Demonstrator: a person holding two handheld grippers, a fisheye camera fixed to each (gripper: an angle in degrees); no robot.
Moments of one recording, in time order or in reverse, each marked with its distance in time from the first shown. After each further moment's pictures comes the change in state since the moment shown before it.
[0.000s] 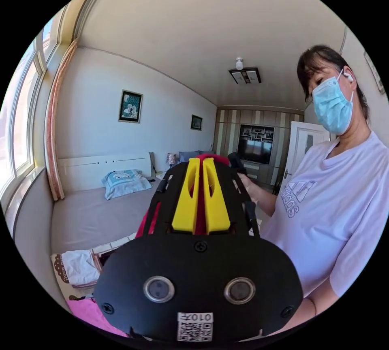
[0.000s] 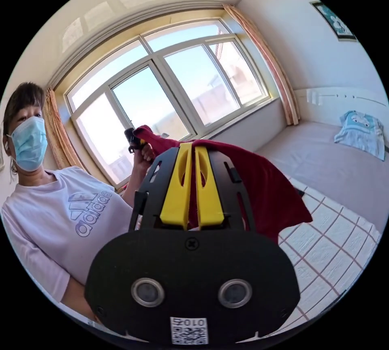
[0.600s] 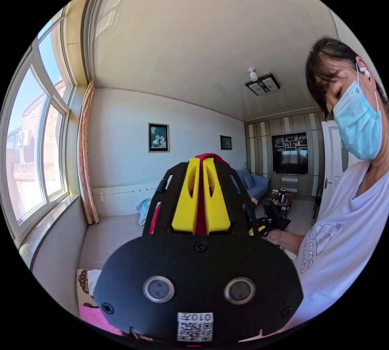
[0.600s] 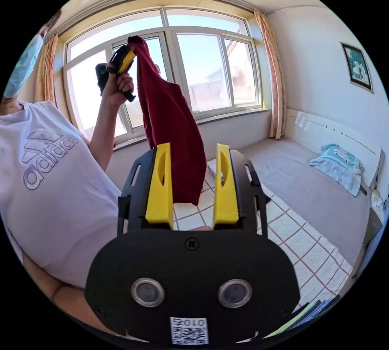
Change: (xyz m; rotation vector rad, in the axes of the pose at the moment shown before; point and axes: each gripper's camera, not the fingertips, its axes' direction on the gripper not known) left arm 0.105 -0.081 -0.016 0.179 -0.286 0.135; right arm -0.015 0.057 0.045 -0.082 0.225 -0.248
